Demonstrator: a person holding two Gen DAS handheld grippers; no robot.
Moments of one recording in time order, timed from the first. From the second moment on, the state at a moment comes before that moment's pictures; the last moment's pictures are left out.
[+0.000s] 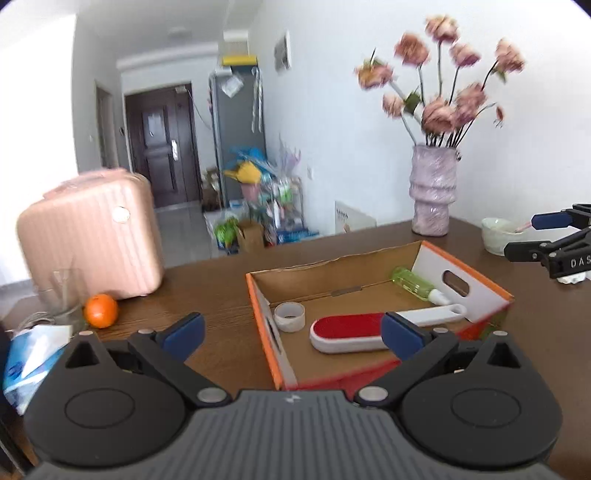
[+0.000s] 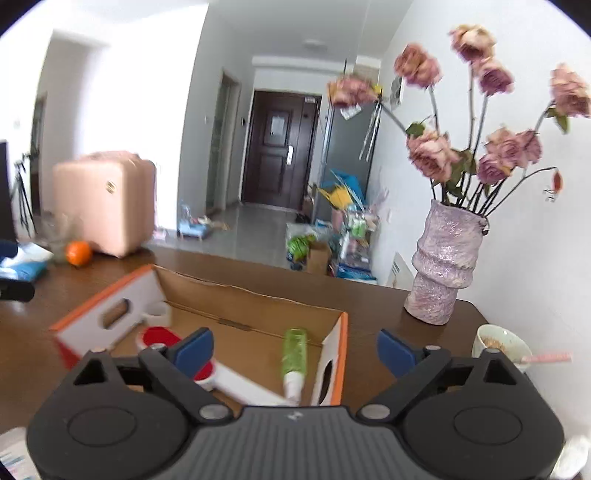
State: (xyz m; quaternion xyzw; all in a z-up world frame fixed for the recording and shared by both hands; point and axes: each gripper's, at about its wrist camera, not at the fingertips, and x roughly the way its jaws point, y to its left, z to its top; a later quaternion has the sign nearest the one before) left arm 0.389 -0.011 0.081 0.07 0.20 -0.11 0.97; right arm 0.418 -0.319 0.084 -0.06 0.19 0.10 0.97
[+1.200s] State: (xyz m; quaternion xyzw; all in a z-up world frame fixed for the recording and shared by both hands) left arm 0.259 0.008 -0.003 -0.02 0.31 -0.08 0.95; right arm 0.252 -0.294 -0.019 0.06 0.26 0.15 0.95
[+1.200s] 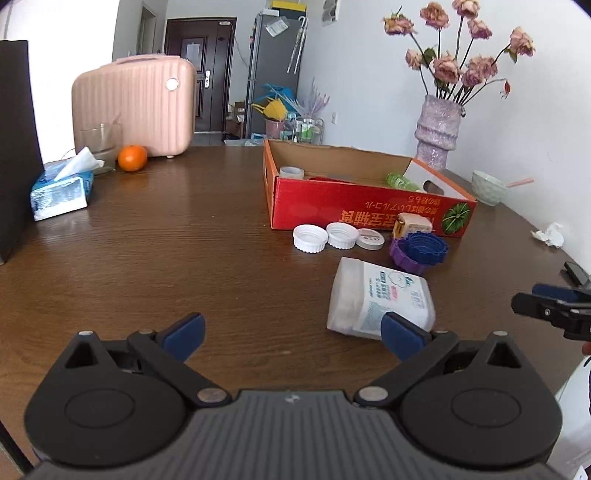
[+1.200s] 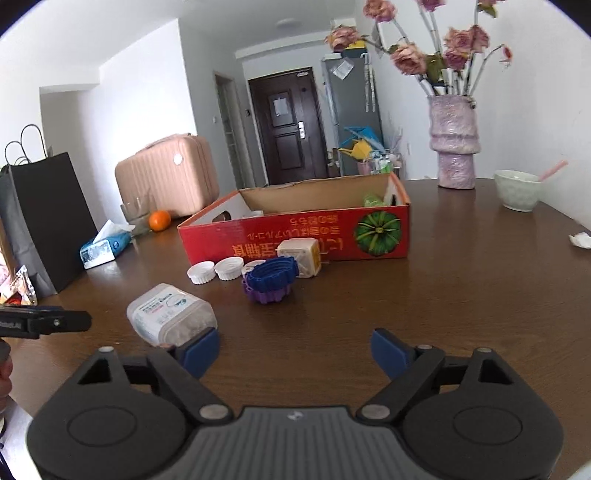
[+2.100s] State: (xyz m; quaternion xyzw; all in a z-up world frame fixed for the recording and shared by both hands) left arm 0.374 -0.148 -0.011 0.03 0.36 -0.13 0.92; right arm 0.311 -0.367 -0.041 0.11 0.24 0.11 0.96
